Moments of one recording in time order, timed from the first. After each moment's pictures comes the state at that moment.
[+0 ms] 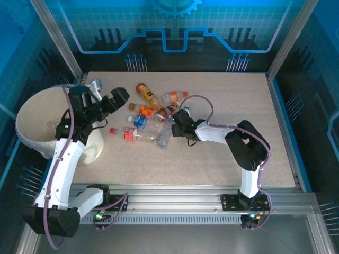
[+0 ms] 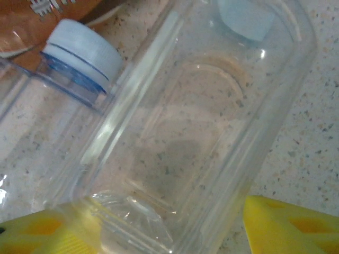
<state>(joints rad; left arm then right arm) -0.03 1.04 1.14 -0.55 0.38 -0.72 0.71 1.89 1.12 -0.23 0.31 0.48</state>
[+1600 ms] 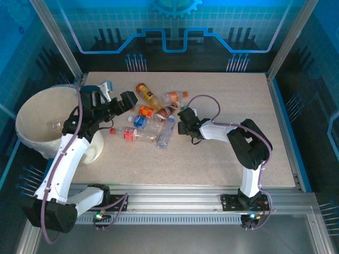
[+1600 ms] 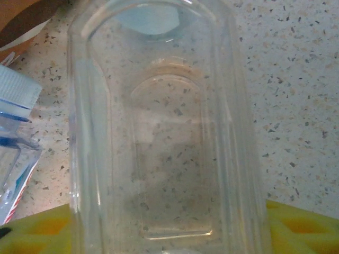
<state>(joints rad) -0.12 1.09 1.14 -0.57 0.34 -0.66 0.64 1.88 1.08 -0.20 0.29 0.53</state>
